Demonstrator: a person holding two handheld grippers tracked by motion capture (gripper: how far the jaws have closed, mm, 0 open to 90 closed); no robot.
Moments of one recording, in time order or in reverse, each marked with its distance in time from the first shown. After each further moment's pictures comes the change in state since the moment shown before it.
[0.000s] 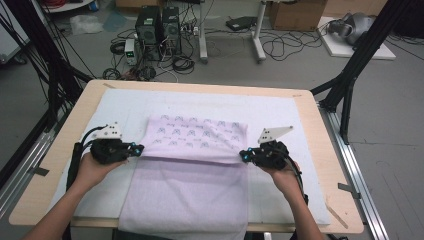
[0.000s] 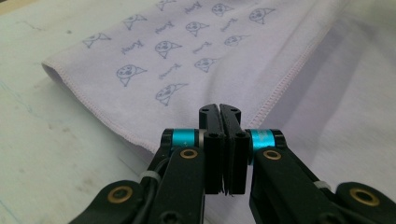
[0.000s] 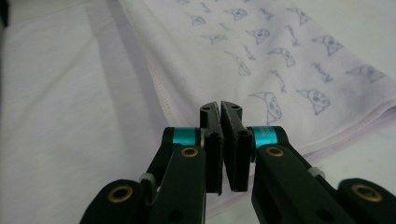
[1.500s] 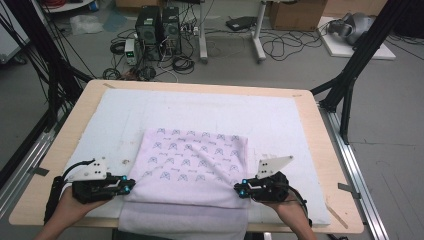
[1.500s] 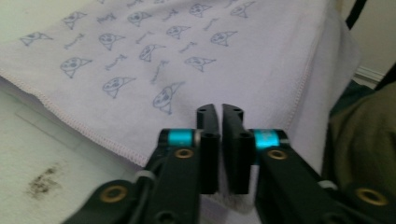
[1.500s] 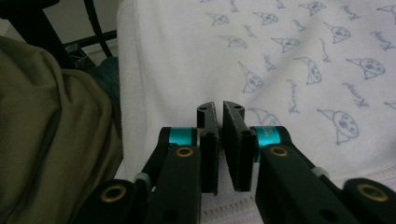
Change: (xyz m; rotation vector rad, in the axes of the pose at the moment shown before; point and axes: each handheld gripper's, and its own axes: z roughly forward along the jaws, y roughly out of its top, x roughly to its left) left arm -0.060 -0.038 -0.039 0.001 -0.110 0.089; right arm 0.064 -0.031 -0.008 -0.013 0.194 -0.072
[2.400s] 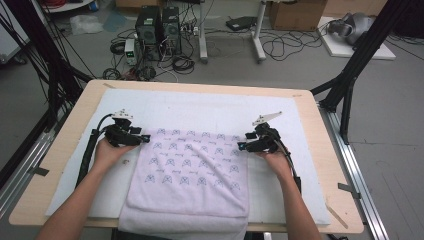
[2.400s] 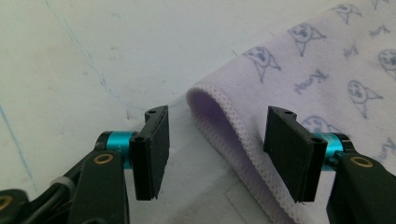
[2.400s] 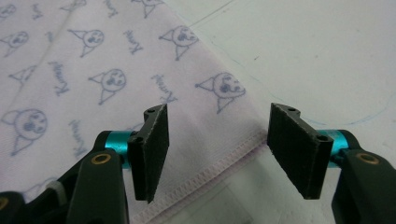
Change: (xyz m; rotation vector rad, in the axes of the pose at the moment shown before) left arm 0.154 0.023 0.091 0.079 0.272 -0.325; right arm -0.158 0.013 0.034 0.086 -0.291 0.228
